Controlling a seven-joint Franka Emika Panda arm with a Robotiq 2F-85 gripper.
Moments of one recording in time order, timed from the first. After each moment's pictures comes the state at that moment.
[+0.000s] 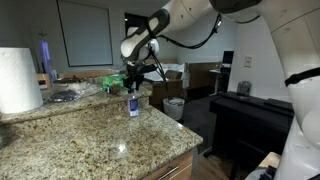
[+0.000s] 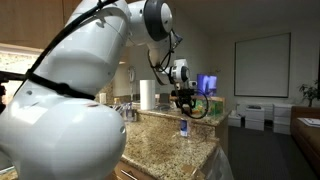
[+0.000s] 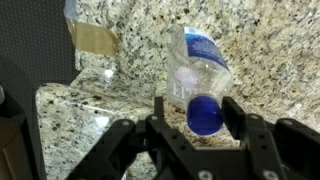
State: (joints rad) arm 0.12 0.45 0.06 -1.64 -0.11 2.34 -0.01
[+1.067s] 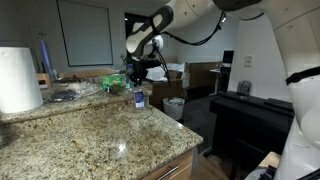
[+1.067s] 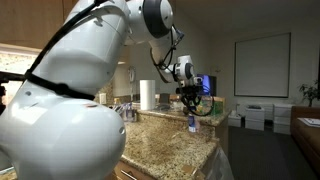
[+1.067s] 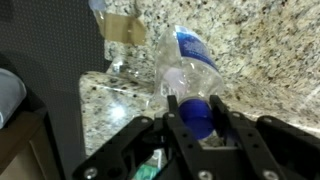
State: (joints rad) arm 0.11 0.43 0.01 -1.64 -0.11 2.36 0.00
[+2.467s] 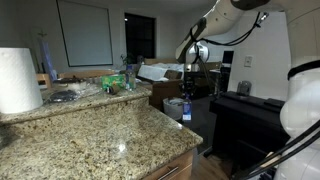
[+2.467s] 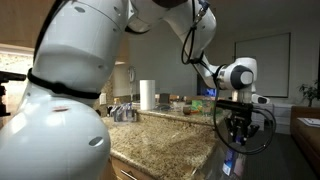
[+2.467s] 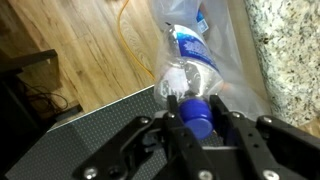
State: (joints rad) arm -0.20 0.33 -0.17 -1.93 0.13 2.23 -0.01
